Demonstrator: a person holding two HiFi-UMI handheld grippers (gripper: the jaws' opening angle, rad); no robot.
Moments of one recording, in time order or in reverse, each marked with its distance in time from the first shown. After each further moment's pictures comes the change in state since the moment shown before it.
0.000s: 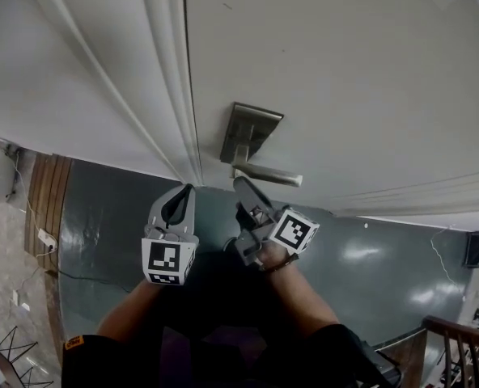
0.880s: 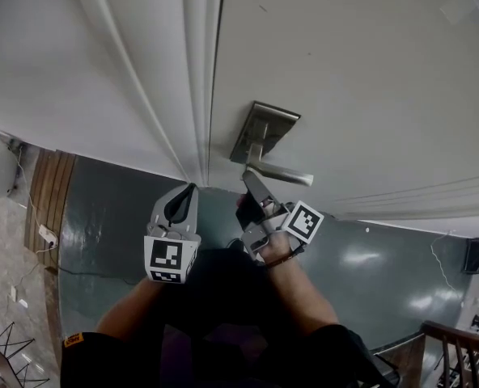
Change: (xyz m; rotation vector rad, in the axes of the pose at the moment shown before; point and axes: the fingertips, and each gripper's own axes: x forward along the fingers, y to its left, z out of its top) left arm -0.013 0.014 -0.003 -0.008 -0.004 0.005; right arm 0.011 0.001 0.001 0.300 -0.072 0.068
